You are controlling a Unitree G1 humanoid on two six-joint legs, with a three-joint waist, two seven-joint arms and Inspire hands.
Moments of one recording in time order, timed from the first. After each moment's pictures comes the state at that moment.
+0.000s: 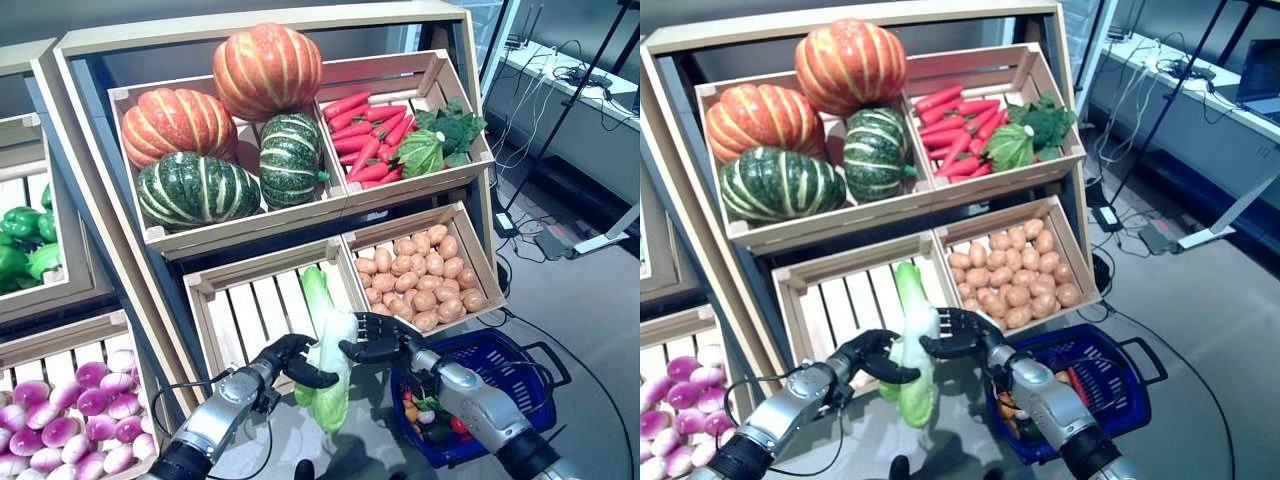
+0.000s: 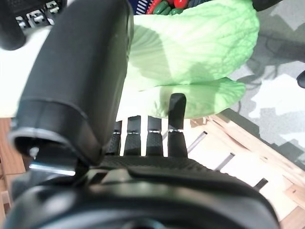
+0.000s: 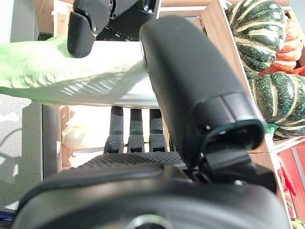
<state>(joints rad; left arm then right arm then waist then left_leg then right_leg) -0.09 0.47 -0.38 0.20 -0.16 0.37 -0.11 -0.17 -0.39 0.47 0.18 0.60 0.27 0.08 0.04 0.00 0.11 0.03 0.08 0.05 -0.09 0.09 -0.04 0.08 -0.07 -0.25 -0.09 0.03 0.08</state>
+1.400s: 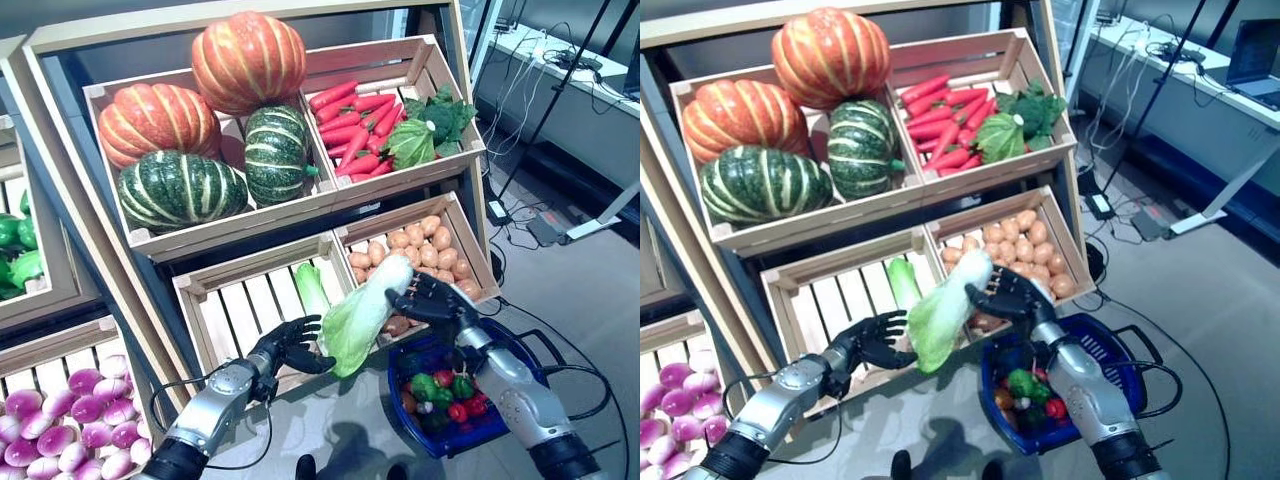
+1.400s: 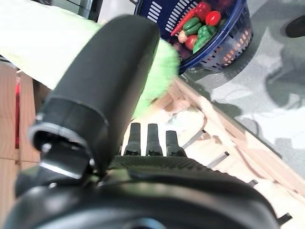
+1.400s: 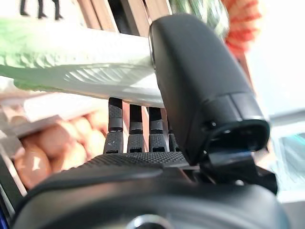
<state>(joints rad) -0.08 0.46 -0.30 0.15 -0.33 0.37 -0.13 -0.10 -0.46 0.12 0.06 0.71 0.14 -0.02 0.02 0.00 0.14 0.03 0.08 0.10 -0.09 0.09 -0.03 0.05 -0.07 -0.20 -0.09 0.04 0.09</state>
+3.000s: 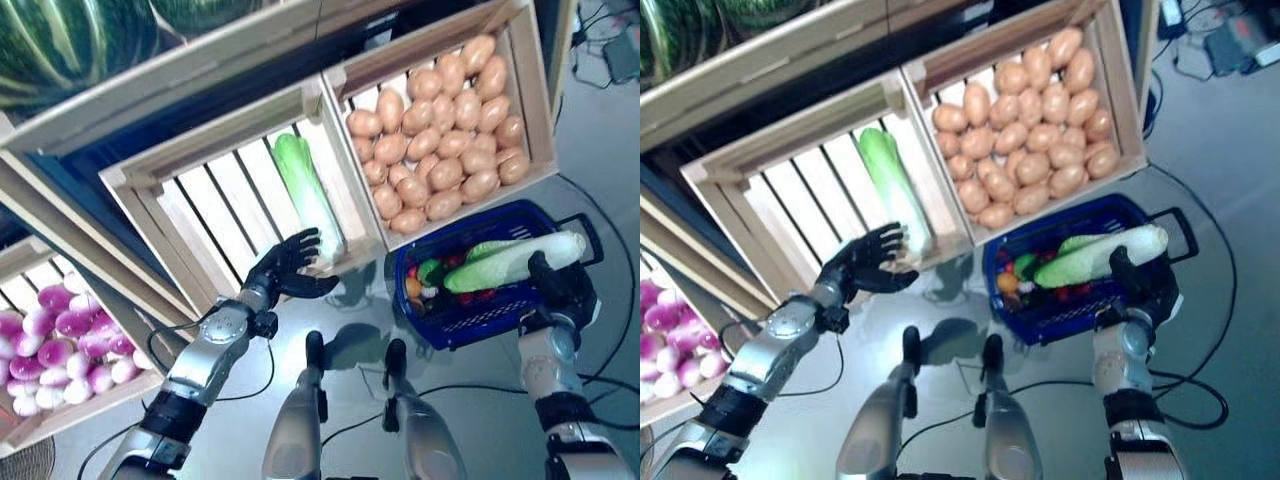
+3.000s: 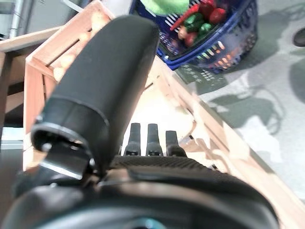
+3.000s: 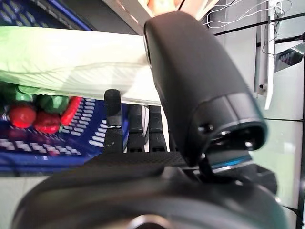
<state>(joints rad) -0.34 0.52 -0.27 0.08 -0.49 0.16 -0.02 -0.43 -0.44 -0.06 0.67 0.95 -0.32 -0.51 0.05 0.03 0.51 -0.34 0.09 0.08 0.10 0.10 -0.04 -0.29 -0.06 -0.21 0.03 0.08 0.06</state>
